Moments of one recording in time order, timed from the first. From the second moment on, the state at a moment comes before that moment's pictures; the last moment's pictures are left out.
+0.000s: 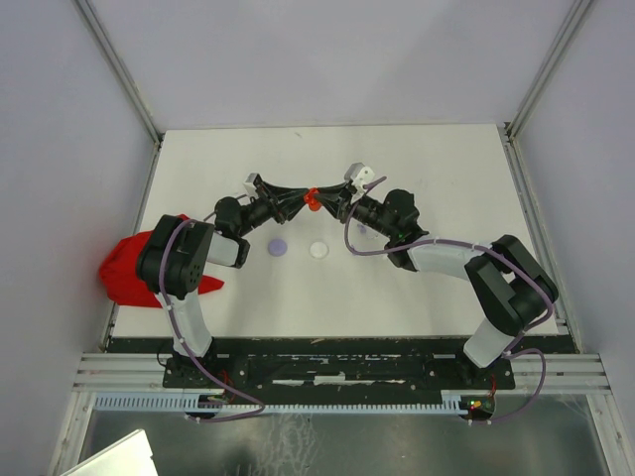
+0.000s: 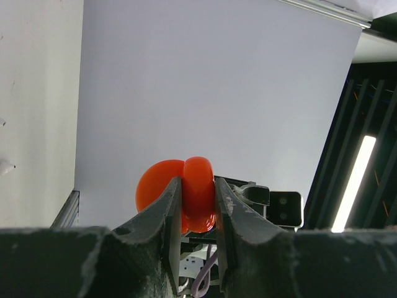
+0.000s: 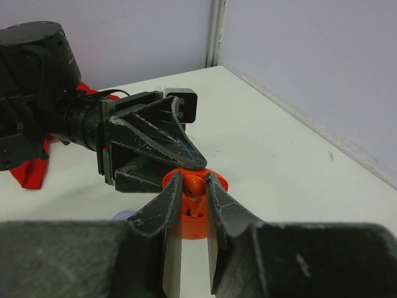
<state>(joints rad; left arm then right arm) -0.24 1.90 0.69 1.37 0.72 -1.93 0.62 1.67 0.84 0.99 -0.41 -0.04</state>
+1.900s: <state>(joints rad) -0.24 1.89 0.73 1.34 0.68 -1.93 0.55 1.45 0.98 0.51 -0.07 0.15</state>
